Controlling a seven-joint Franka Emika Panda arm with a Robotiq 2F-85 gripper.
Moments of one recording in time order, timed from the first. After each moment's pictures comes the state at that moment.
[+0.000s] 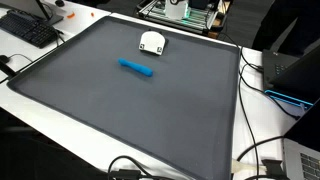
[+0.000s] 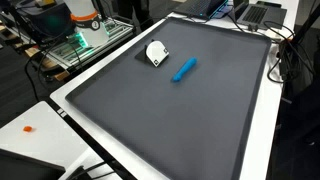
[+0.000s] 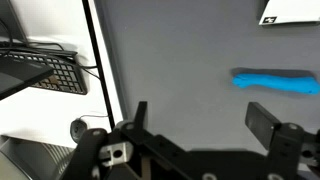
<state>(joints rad) -0.14 -0.31 0.01 -2.39 -0.30 2.27 0.06</state>
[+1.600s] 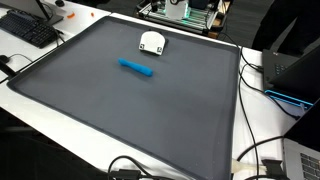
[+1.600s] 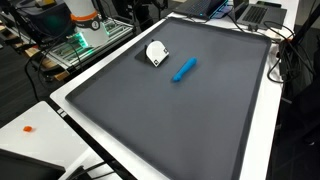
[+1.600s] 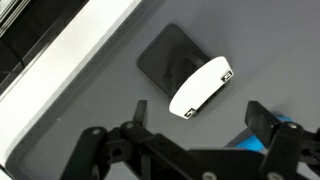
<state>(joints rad) -0.05 -0.25 0.09 -2.50 0.11 2.11 0.73</state>
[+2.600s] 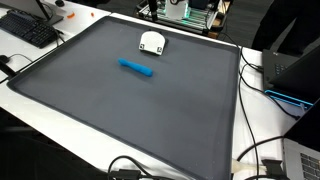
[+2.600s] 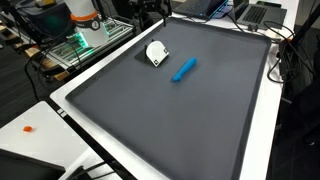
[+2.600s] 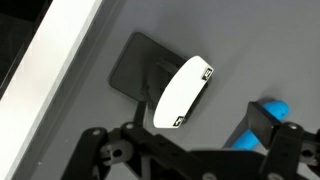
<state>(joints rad) -0.03 -0.23 0.09 -2.58 0.23 2.31 0.86</state>
